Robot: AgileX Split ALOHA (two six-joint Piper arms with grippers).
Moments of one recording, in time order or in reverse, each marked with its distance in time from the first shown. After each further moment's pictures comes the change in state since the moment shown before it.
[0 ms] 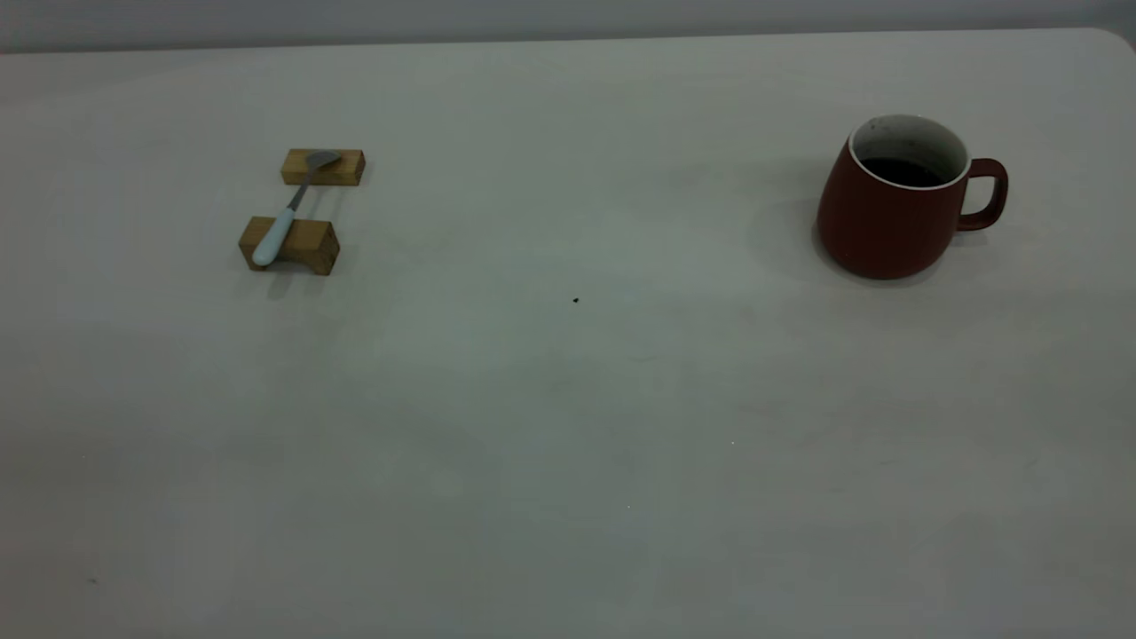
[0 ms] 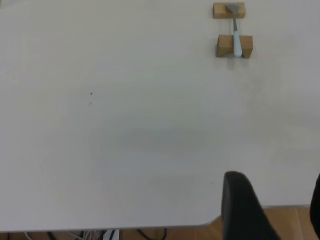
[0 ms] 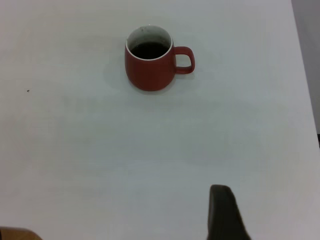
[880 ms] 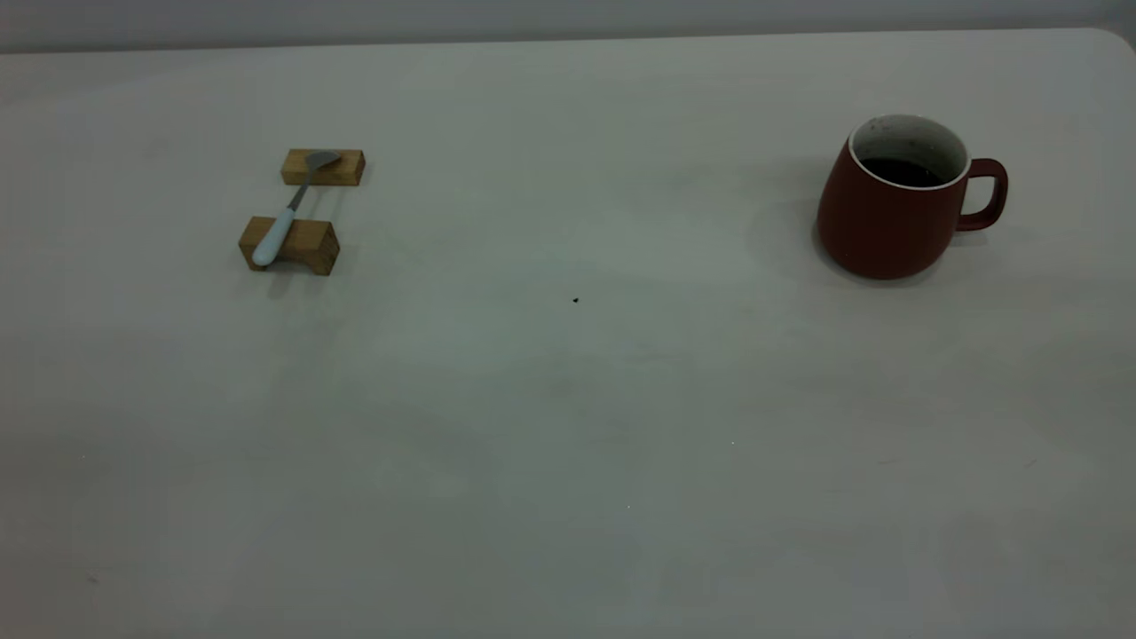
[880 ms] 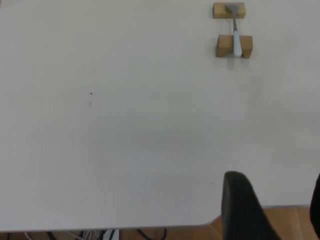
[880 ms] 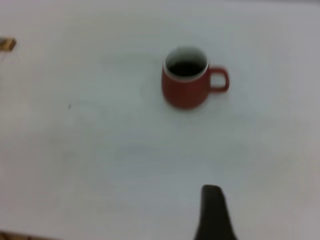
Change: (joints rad) left arm 0.000 0.000 0.000 0.000 0.000 -0.001; right arm 0.000 0.079 -0.045 0.096 -0.077 -0.048
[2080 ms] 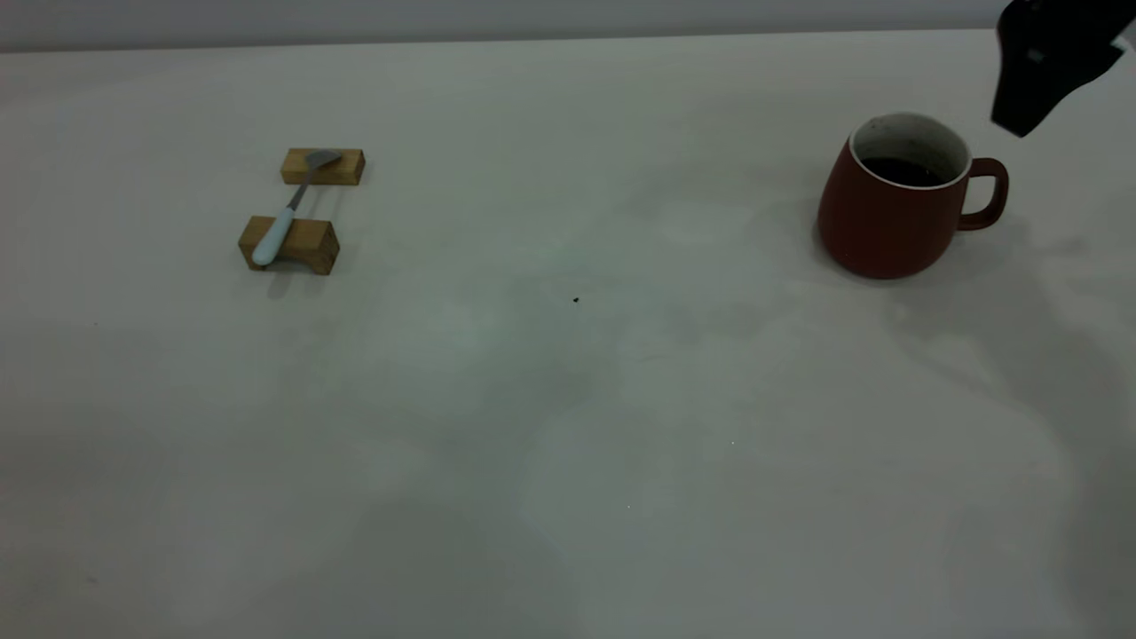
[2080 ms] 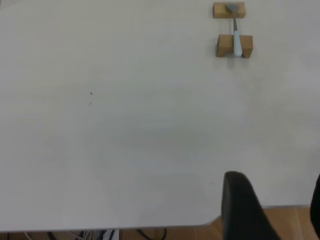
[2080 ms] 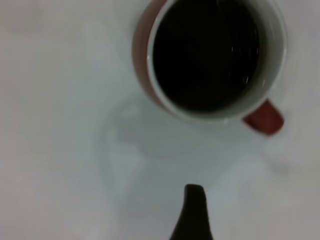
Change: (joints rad) left arm 0.000 0.000 0.000 0.000 0.001 0.001; right arm 0.016 1.909 -0.753 -0.098 -0.428 -0.674
